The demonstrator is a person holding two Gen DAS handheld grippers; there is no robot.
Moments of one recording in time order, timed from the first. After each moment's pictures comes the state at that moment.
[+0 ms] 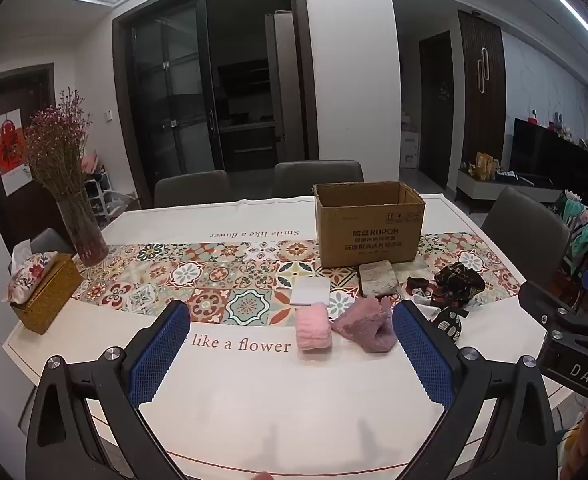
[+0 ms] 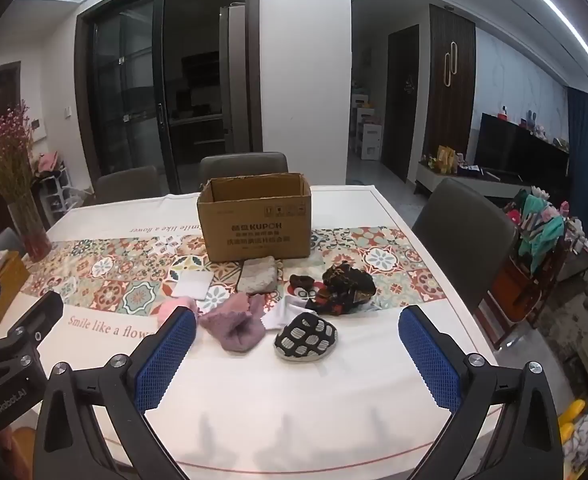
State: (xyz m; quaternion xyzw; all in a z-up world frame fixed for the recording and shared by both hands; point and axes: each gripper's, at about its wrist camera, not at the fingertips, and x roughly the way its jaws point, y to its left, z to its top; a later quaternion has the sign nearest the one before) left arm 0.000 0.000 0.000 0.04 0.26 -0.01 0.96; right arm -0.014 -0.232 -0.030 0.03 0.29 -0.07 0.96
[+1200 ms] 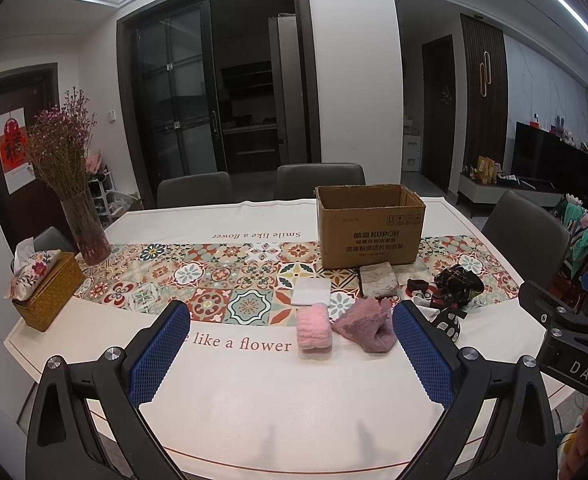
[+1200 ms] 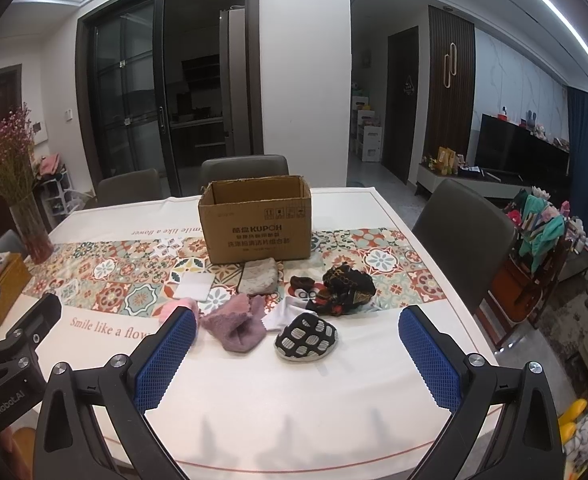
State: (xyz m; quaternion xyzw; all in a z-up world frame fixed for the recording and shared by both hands) left arm -0.010 0.003 0.002 0.04 0.26 -0.01 0.97; right arm -0.019 -0.236 -0.029 0.03 0.28 -0.07 0.96
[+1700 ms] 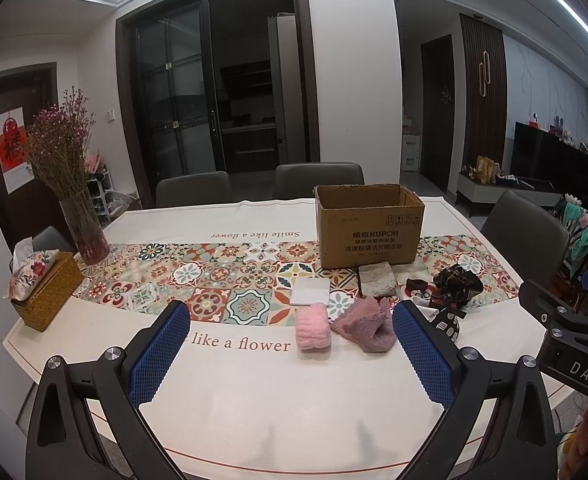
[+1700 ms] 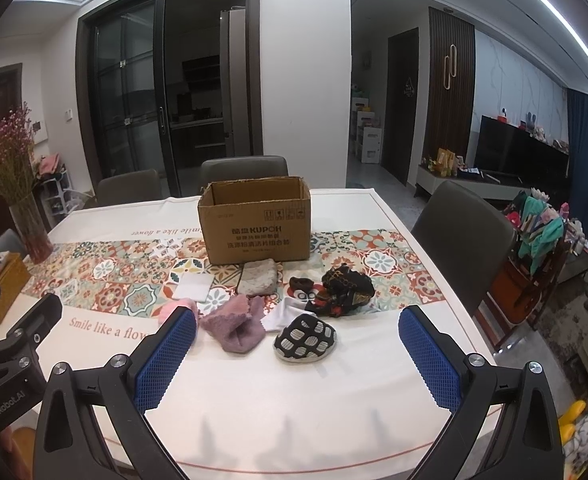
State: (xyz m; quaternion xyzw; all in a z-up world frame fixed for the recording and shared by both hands) left arm -0.008 0.000 0.001 0.04 0.26 -0.01 0.97; right arm -0.019 -0.231 -0.027 0.03 0.28 -0.07 0.96
